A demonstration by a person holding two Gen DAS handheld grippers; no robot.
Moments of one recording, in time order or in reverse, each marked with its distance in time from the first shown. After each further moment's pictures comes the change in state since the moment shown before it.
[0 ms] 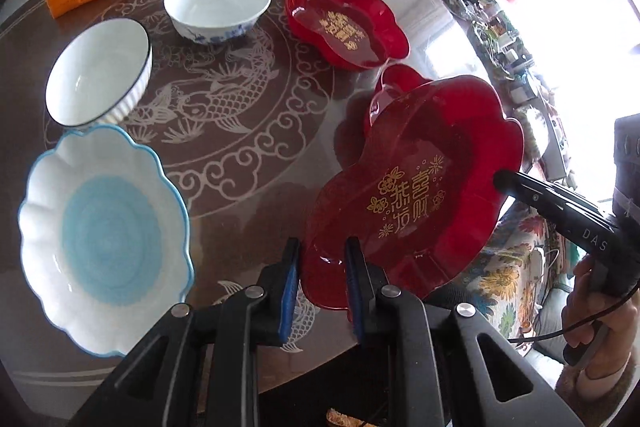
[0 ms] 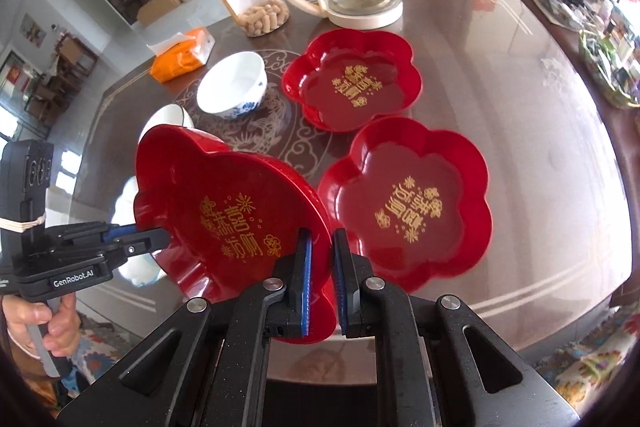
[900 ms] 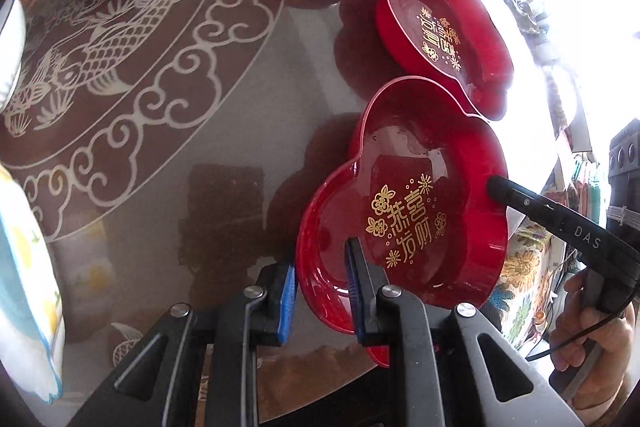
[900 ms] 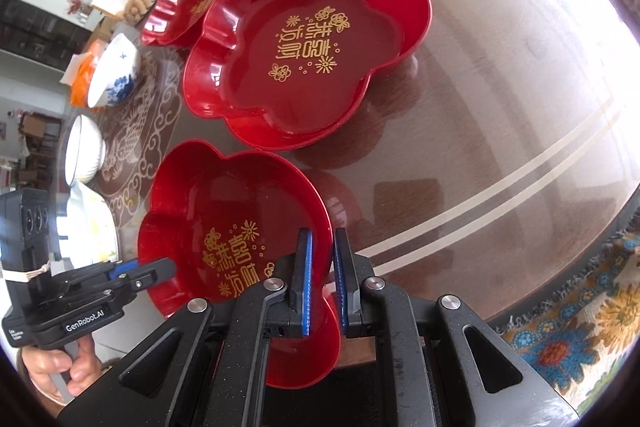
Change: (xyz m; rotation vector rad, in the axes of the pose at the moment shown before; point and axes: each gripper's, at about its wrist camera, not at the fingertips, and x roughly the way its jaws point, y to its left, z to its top) left arm 0.122 -0.051 0.020 0.015 0.149 0.039; right arm 0.075 -0.121 -0.048 0.344 0.102 0.002
